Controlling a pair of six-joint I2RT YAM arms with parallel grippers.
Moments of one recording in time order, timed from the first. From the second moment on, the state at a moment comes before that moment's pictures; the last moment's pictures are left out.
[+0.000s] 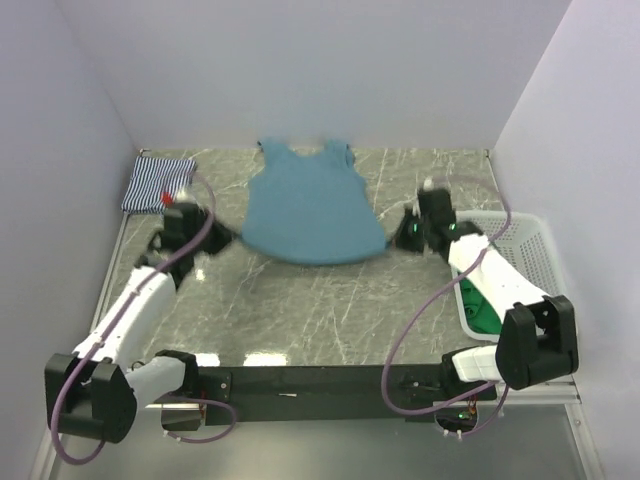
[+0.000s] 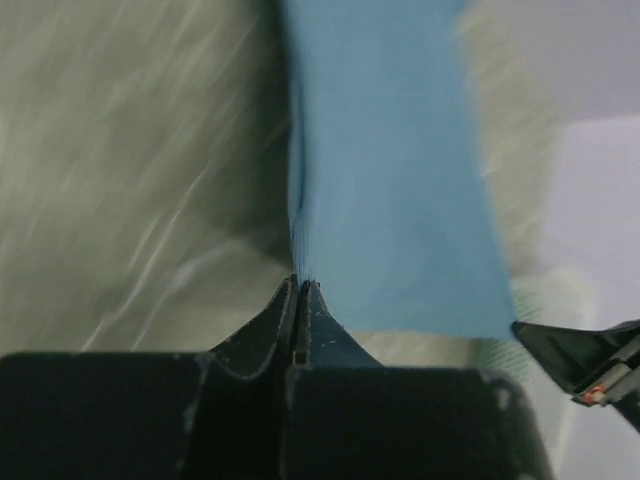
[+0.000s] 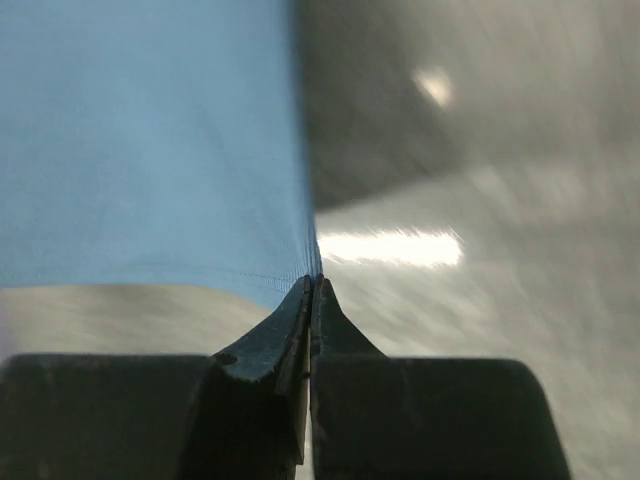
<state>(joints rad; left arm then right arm) -0.16 1.09 0.92 -0.29 0.13 -0.84 0.24 1.33 1.05 -0.47 -0.17 0.62</state>
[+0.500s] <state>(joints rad) -0.33 0.92 0.34 -0.26 0.10 -1.00 0.20 1.31 0.58 -0.38 -0.12 0.65</state>
